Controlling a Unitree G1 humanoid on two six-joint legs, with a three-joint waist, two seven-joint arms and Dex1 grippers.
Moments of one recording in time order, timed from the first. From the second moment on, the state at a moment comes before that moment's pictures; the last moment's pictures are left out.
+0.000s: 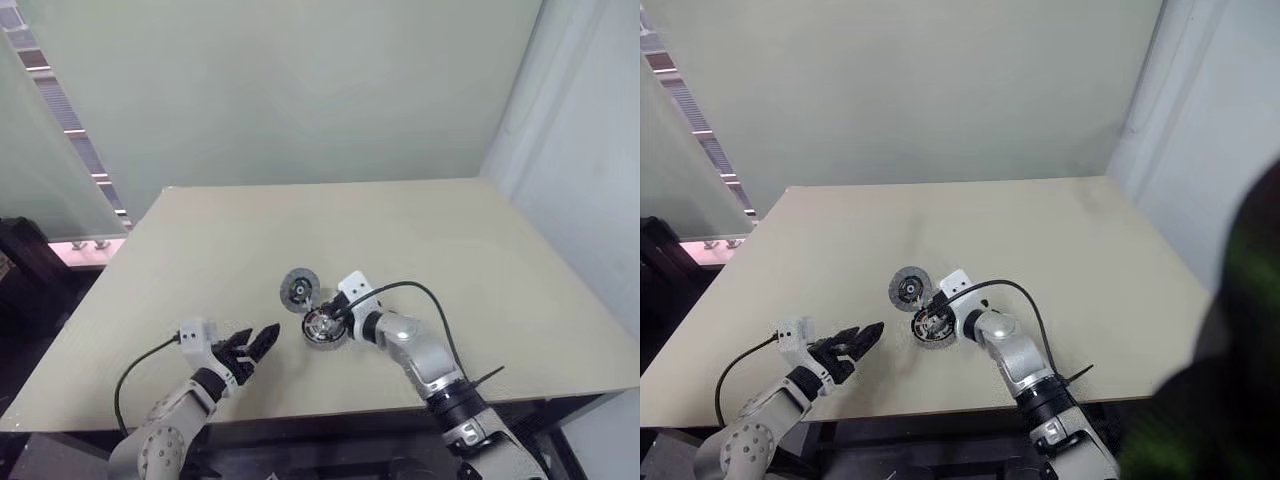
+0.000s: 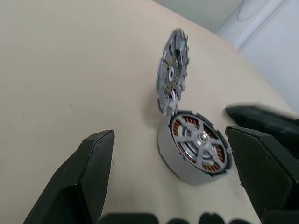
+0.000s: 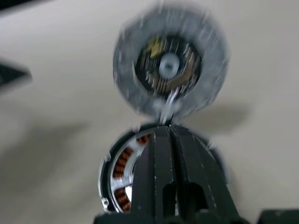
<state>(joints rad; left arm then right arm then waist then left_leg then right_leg) 0.14 0.28 0.25 -0.24 -0.70 0.58 -0.37 -0.51 0.04 0.34 0.44 -0.01 0.37 0.46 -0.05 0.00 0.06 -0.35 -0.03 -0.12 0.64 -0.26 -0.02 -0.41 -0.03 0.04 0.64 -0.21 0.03</state>
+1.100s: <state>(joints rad) 0.09 0.24 0.30 -0.18 -0.80 0.86 -0.21 -0.65 -0.41 0.68 0.03 -0.23 0.45 0.96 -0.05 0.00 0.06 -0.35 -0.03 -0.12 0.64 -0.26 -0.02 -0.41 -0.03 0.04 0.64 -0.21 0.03</state>
